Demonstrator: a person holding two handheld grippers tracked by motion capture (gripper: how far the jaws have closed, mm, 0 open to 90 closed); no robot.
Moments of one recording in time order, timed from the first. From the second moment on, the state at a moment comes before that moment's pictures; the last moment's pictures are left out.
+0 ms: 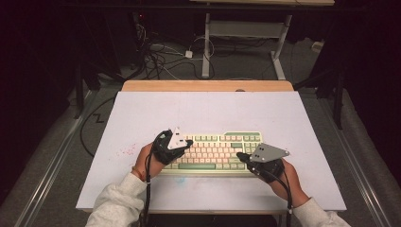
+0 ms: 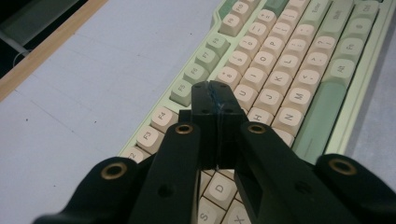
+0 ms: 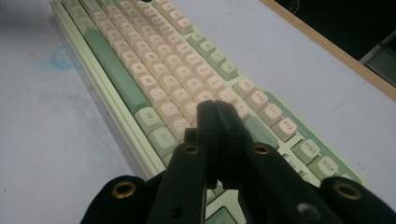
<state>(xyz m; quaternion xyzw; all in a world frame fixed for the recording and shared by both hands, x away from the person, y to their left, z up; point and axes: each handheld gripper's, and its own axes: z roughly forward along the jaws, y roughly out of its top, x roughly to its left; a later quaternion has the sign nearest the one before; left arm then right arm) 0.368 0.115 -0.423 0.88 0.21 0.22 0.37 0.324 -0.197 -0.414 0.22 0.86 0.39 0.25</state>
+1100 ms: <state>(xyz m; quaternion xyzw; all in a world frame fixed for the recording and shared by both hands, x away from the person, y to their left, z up) 0.338 0.149 -0.422 0.86 0.21 0.25 0.39 0.330 -0.195 -0.413 0.23 0.85 0.39 0.25</state>
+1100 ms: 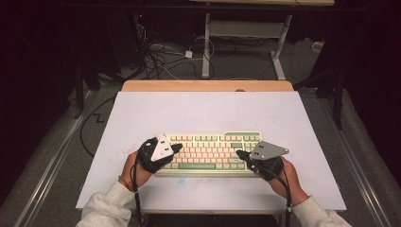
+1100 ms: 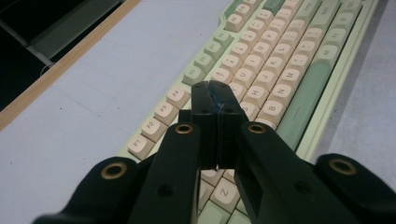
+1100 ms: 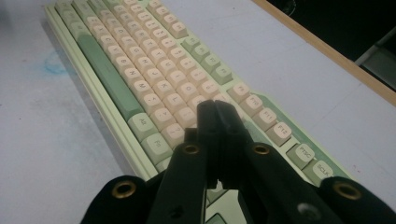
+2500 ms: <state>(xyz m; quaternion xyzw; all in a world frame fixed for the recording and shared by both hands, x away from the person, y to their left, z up) 0.315 0.193 -0.437 0.85 0.24 0.26 0.39 0.370 -0.119 -0.422 0.19 0.88 0.37 0.22</state>
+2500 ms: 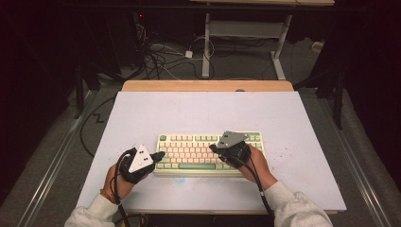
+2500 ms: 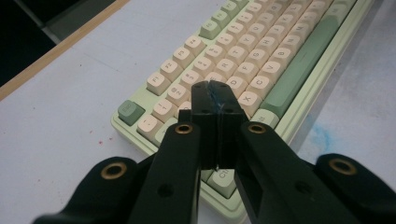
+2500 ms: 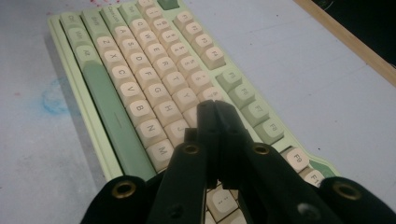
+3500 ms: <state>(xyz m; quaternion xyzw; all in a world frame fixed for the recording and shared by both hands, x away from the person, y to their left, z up) 0.317 0.191 -0.441 0.86 0.24 0.25 0.38 0.396 -0.098 -0.444 0.19 0.91 0.31 0.21</state>
